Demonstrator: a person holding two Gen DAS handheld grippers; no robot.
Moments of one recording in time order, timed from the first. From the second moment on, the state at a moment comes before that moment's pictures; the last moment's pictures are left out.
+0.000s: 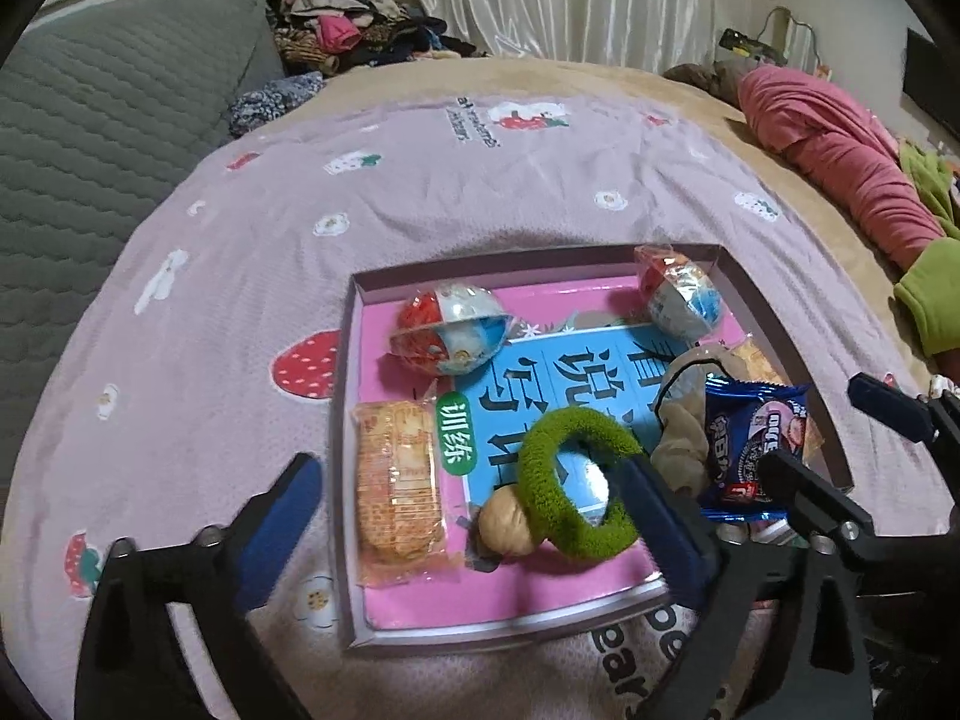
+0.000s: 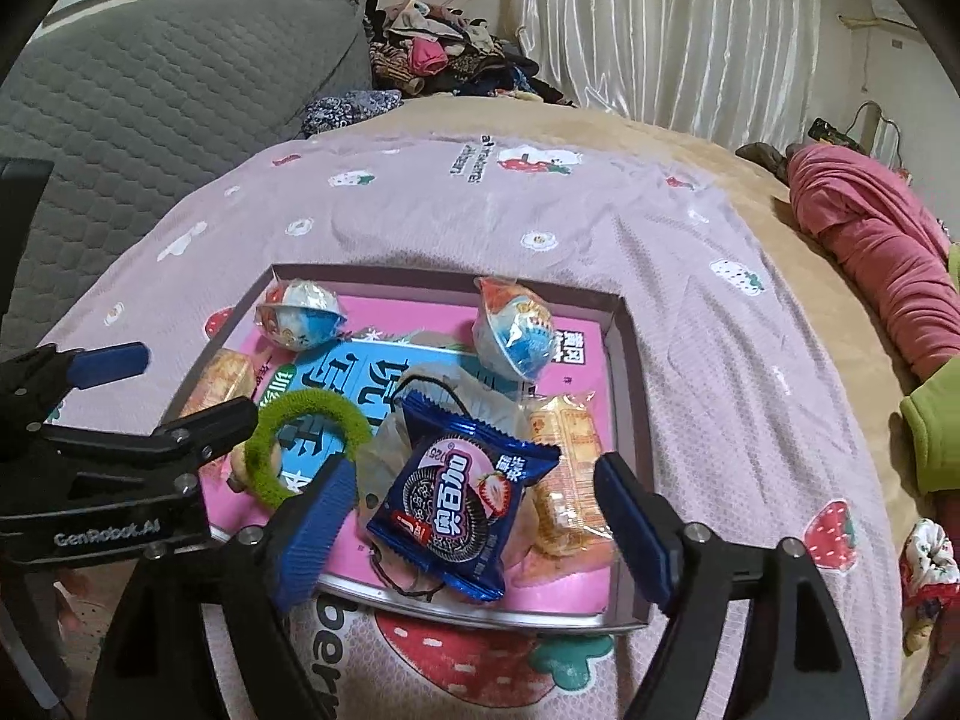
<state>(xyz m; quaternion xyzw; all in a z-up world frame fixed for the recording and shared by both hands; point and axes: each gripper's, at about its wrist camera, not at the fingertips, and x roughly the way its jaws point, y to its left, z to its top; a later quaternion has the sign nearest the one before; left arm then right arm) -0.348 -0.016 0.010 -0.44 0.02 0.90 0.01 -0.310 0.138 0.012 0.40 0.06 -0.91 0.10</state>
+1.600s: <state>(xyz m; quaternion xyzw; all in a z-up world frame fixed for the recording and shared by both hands) -0.129 -0.015 0.166 -0.33 0.02 0.95 -0.01 -0.130 0.161 0.162 0.29 0.05 -0.95 0.09</state>
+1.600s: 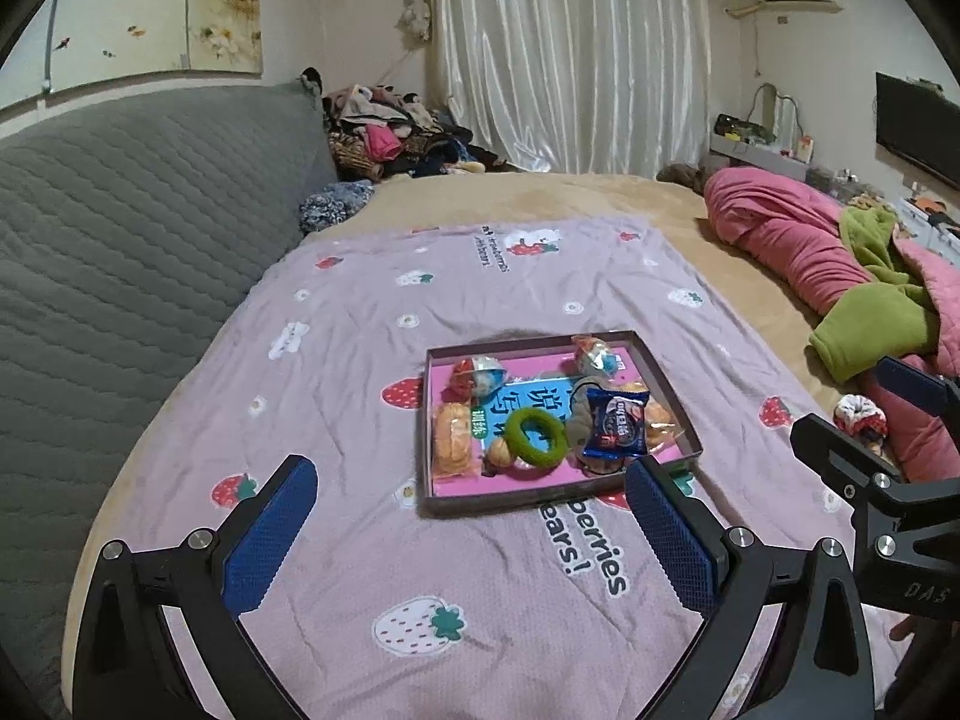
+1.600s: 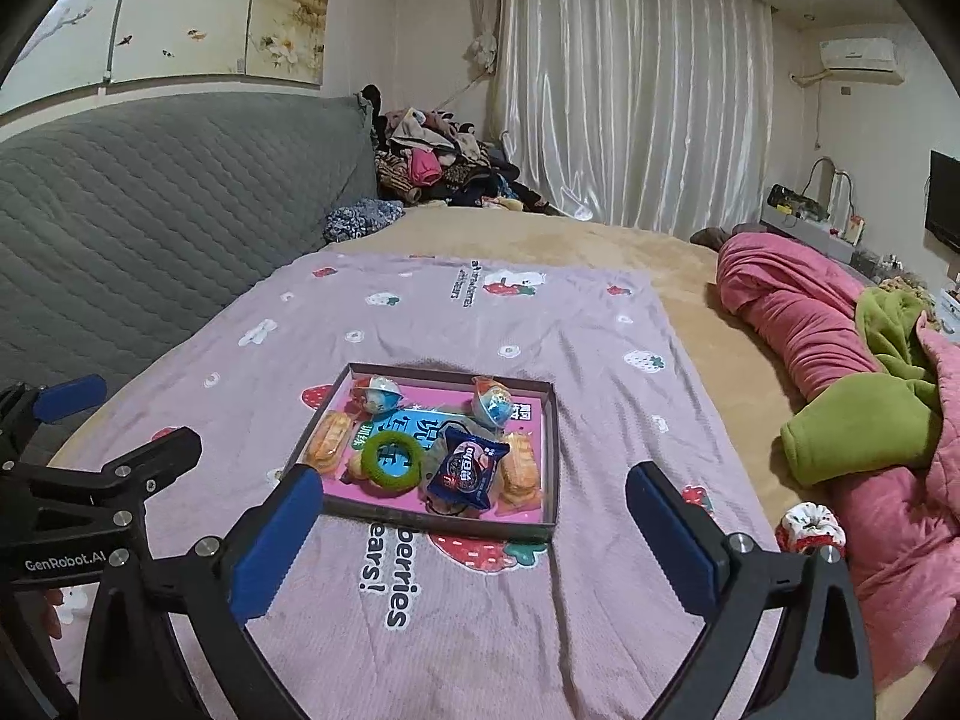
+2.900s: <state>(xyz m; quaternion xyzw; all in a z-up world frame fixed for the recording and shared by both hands) -0.029 -0.021 0.121 -0.34 0.00 0.94 -0.01 -0.034 0.156 0.123 0.31 0.05 -0.94 0.09</state>
